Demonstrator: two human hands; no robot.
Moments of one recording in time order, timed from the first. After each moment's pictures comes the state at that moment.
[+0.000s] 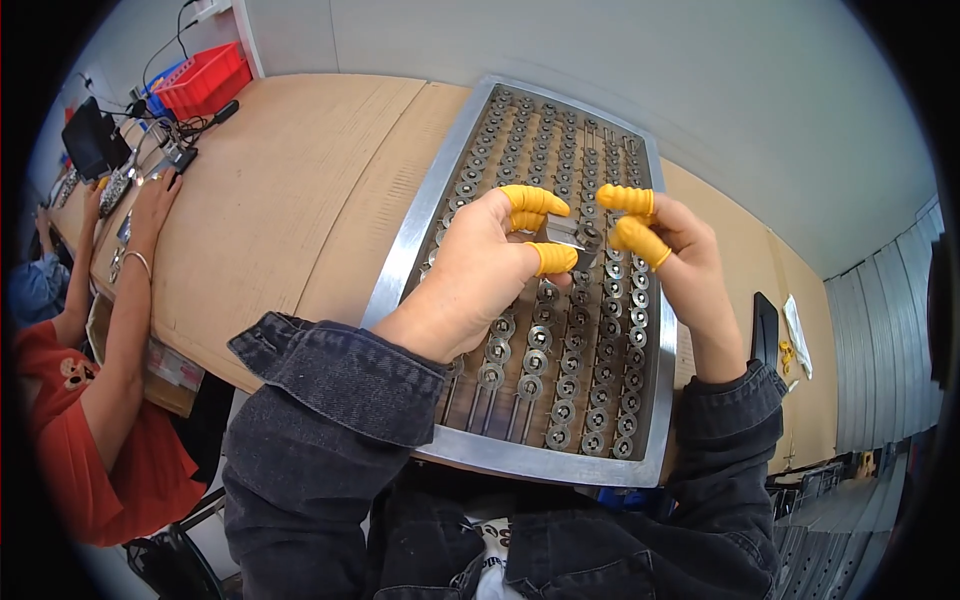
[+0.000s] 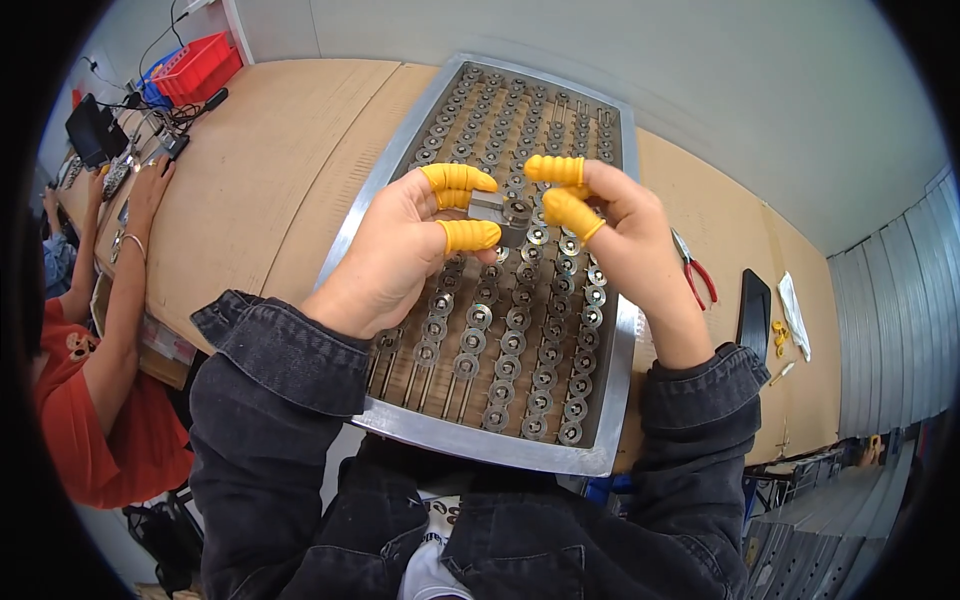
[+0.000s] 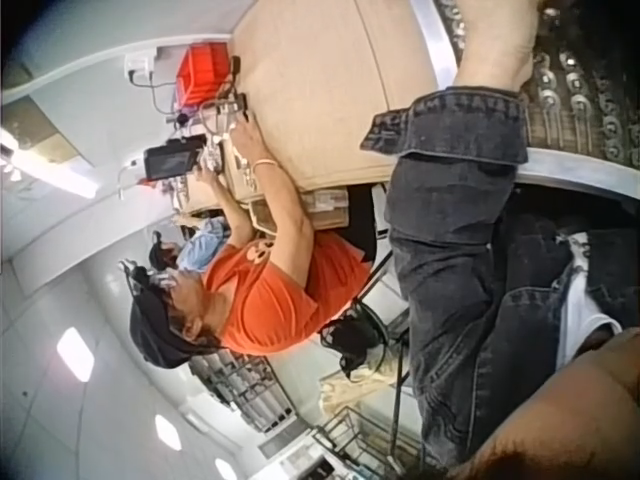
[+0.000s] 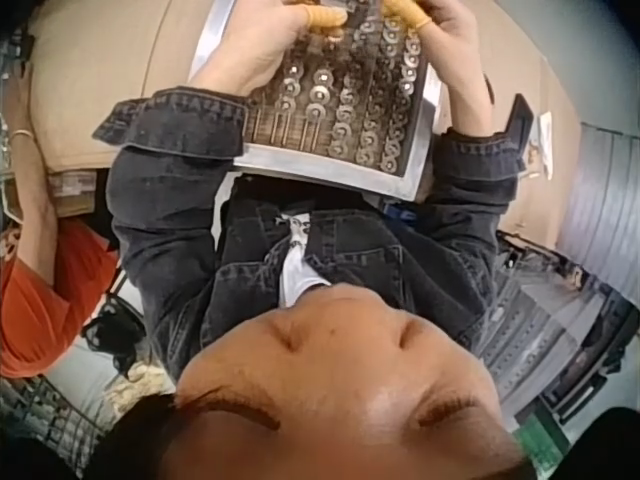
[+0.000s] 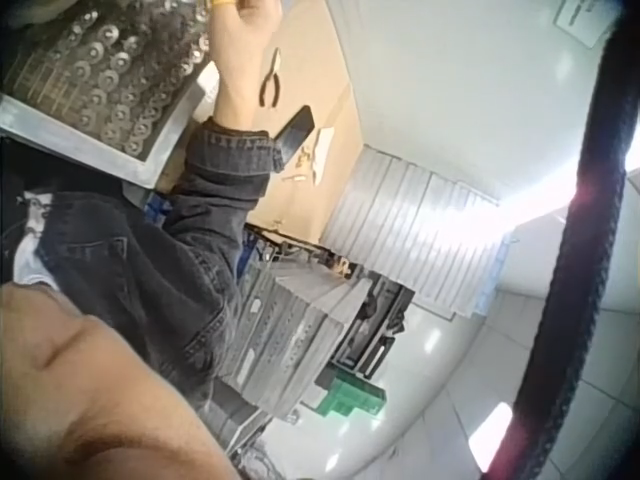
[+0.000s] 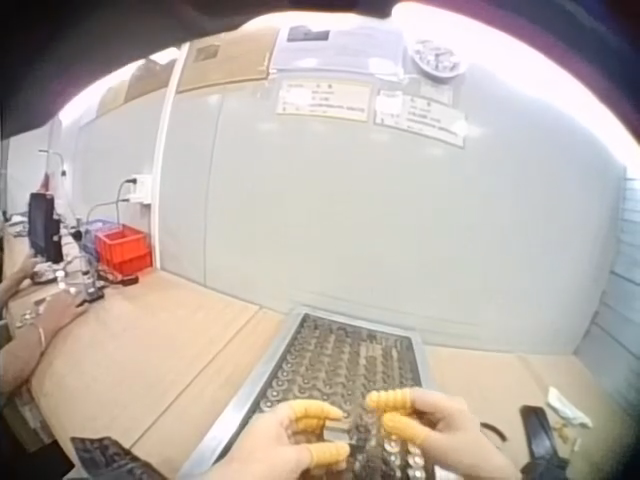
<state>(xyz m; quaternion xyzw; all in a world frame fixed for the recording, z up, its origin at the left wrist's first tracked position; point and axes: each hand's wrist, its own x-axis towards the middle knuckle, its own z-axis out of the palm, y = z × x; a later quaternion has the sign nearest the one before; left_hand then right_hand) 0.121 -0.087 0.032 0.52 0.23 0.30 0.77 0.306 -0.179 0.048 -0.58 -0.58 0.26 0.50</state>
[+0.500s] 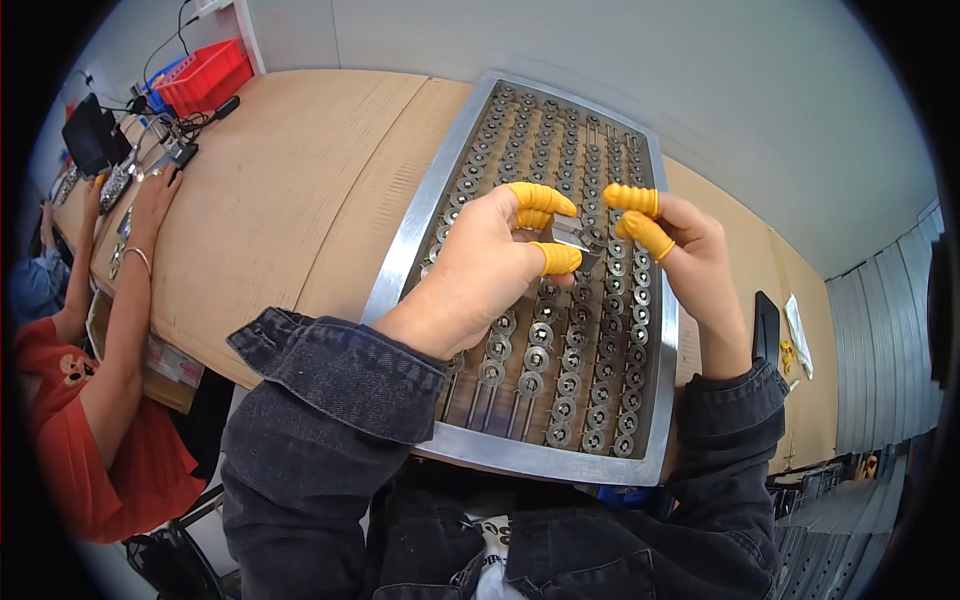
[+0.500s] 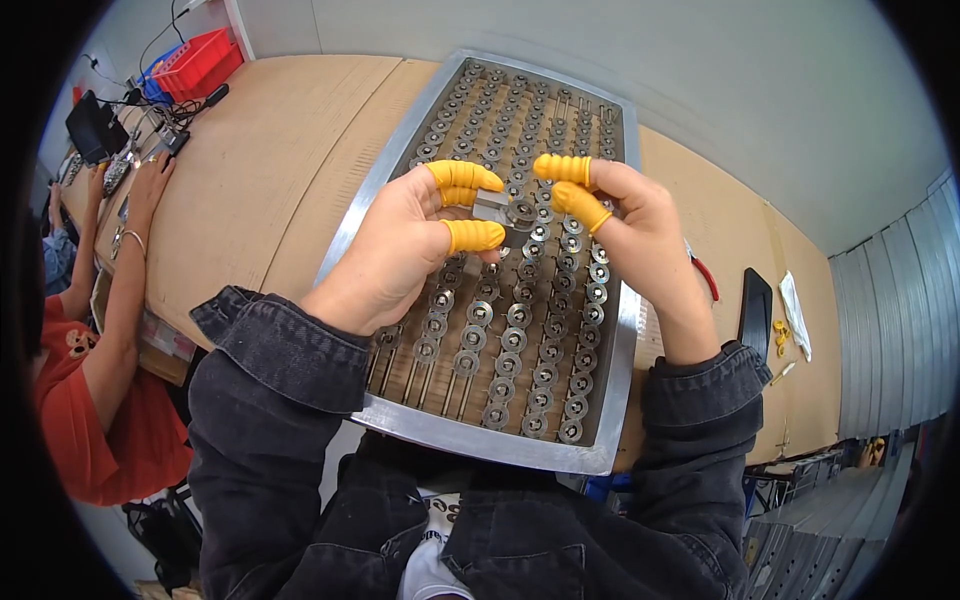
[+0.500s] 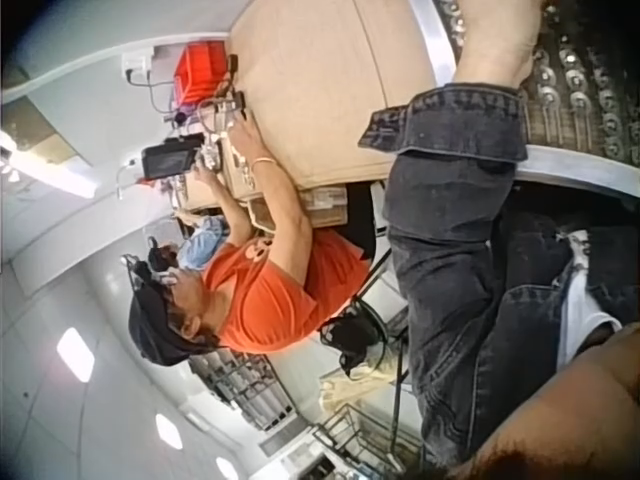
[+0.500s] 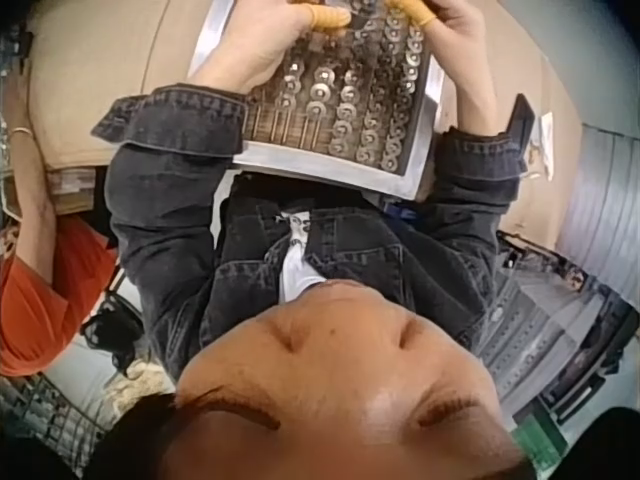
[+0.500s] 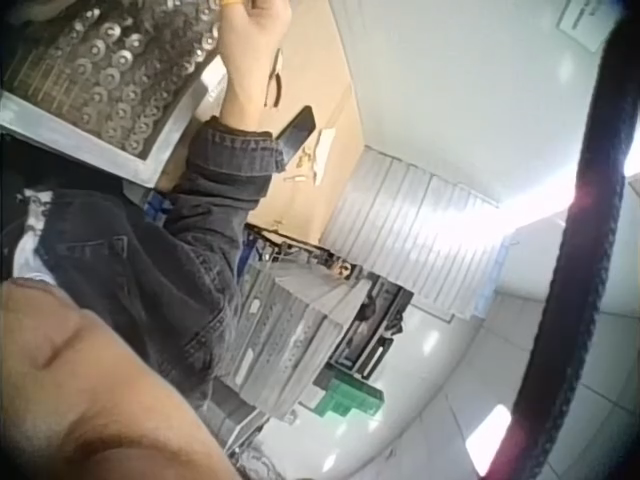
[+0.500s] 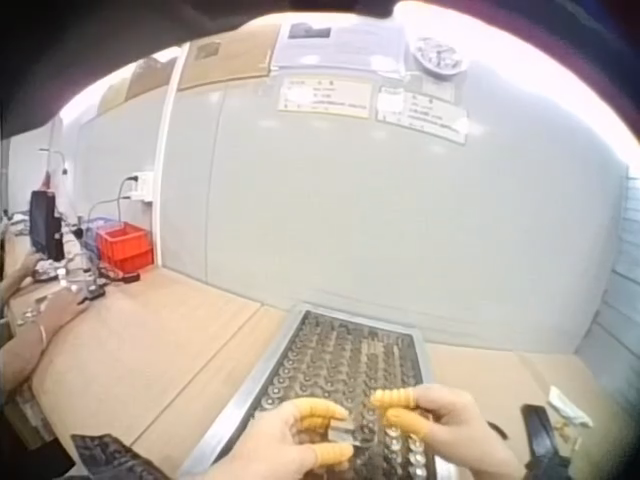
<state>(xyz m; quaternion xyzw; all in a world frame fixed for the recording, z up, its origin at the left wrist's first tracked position) 0.122 -0.087 0.033 0.54 0.23 0.30 0.75 0.317 -0.178 0.047 -0.61 -0.58 0.21 0.50</state>
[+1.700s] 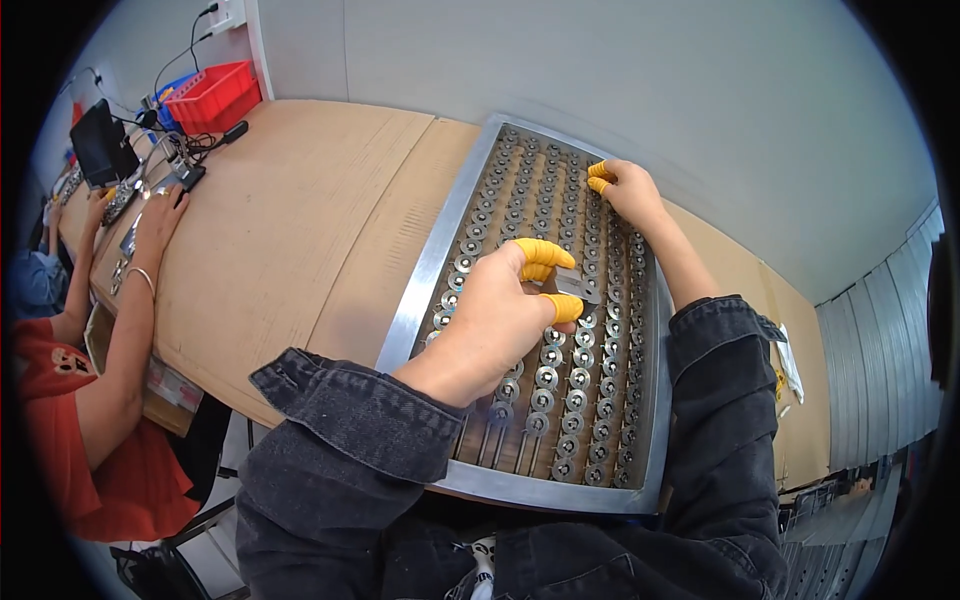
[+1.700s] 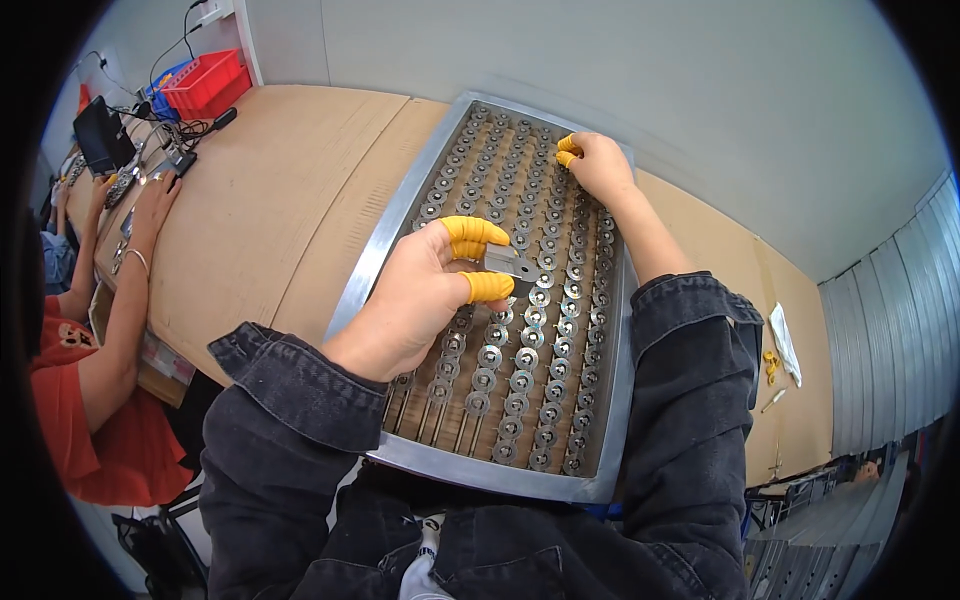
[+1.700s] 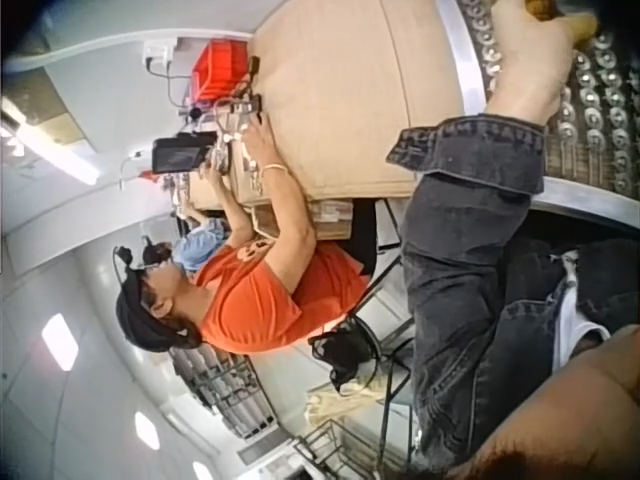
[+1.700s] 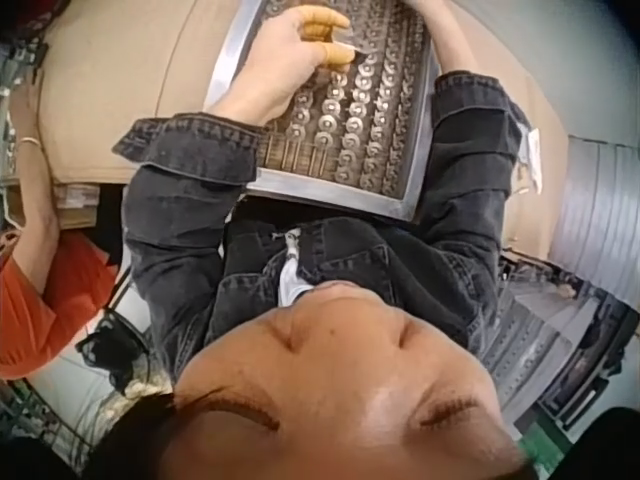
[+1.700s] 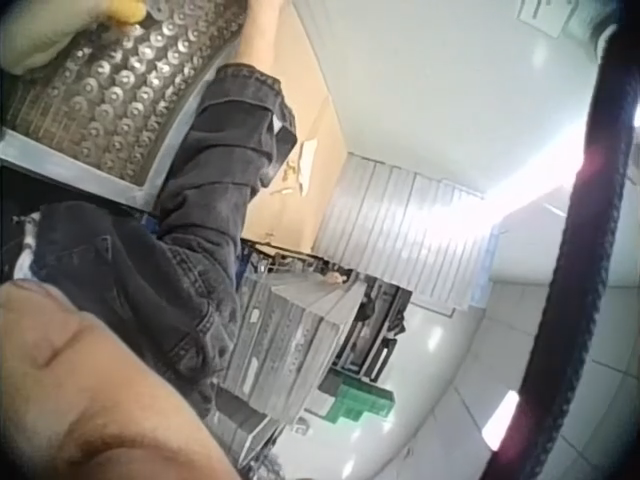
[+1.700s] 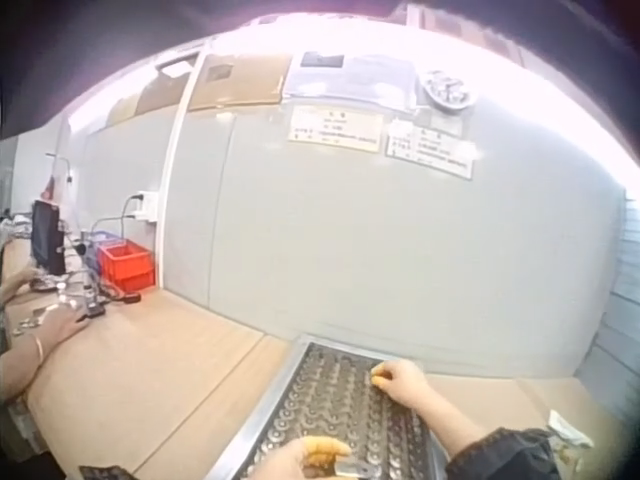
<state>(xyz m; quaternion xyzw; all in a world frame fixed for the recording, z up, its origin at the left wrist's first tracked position) 0.118 -0.088 0.037 0.53 0.27 0.28 0.75 0.422 -0.029 0.015 -0.79 -0.56 0.01 0.24</state>
